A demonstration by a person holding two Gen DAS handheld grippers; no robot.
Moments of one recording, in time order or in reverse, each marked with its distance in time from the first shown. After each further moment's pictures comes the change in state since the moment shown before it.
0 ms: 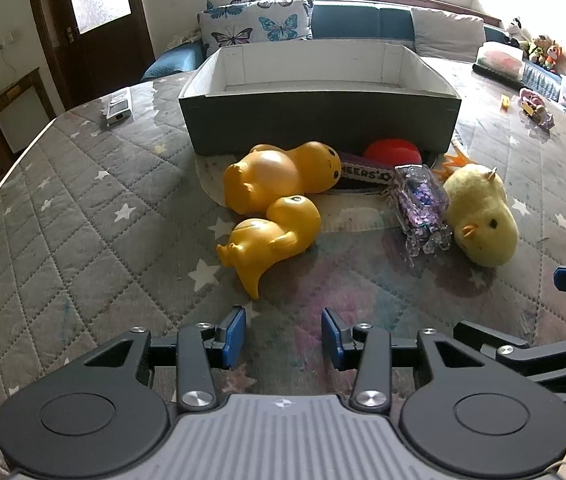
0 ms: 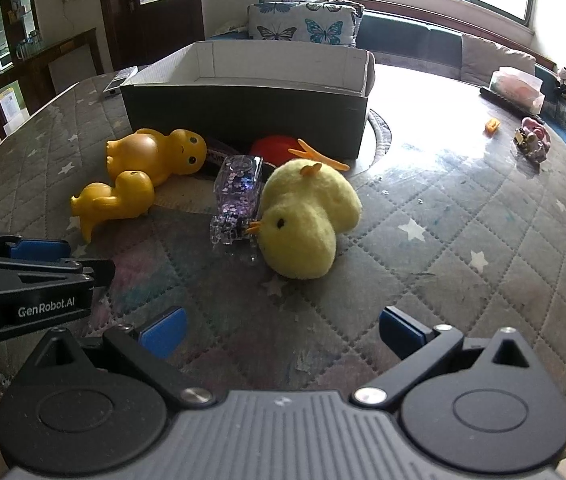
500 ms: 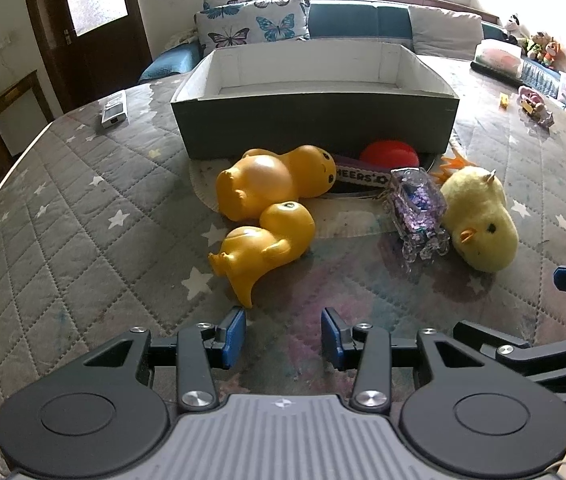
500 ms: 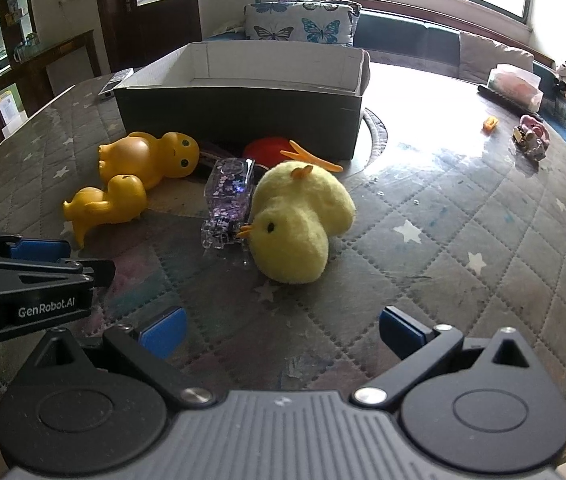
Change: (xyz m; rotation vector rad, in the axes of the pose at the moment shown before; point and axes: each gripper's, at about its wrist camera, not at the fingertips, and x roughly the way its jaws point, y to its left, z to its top) left arm 0.004 -0.004 0.005 0.011 0.000 -0.002; right arm 0.003 -0.005 0.002 0.011 0.001 -0.001
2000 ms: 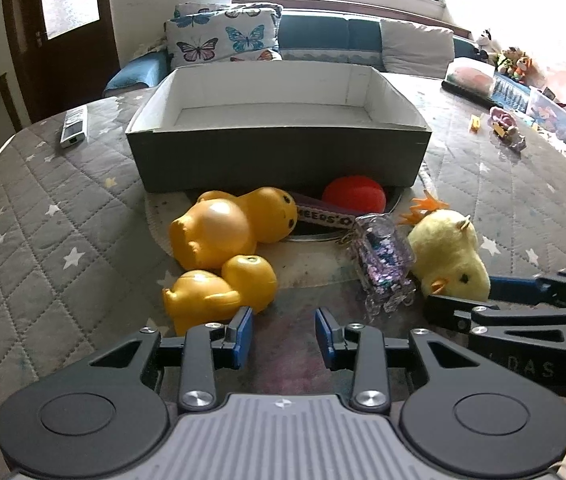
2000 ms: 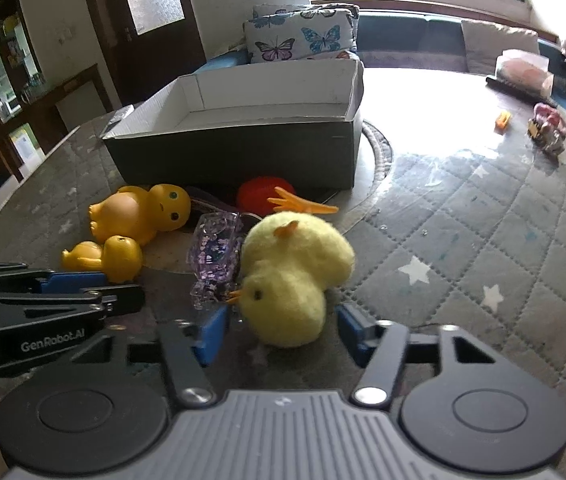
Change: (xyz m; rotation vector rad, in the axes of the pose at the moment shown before) left arm 0.010 -0.006 0.029 0.004 -0.033 -0.127; right arm 0.014 -0.030 0.027 0.097 -0.034 0.106
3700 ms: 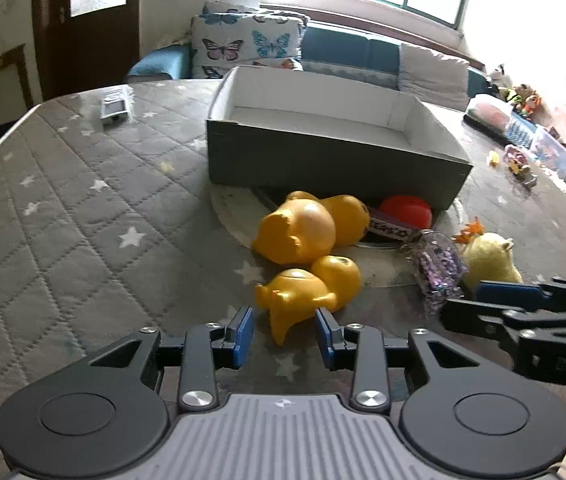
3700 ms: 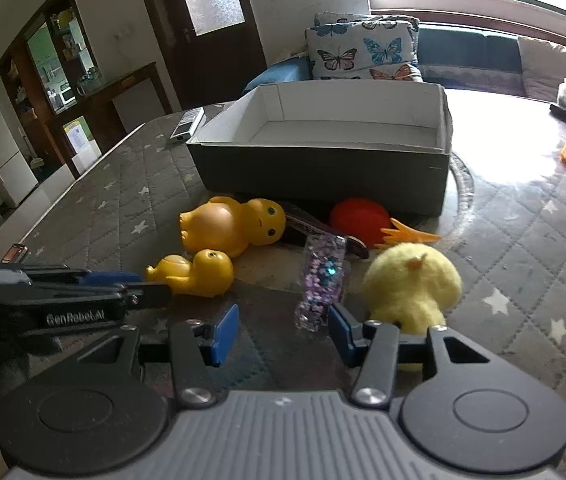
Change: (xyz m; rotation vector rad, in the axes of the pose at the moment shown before) left arm -0.017 0.070 -0.012 -0.113 -0.028 -0.051; right arm -0.008 0.046 0.013 -0.084 -0.011 0.163
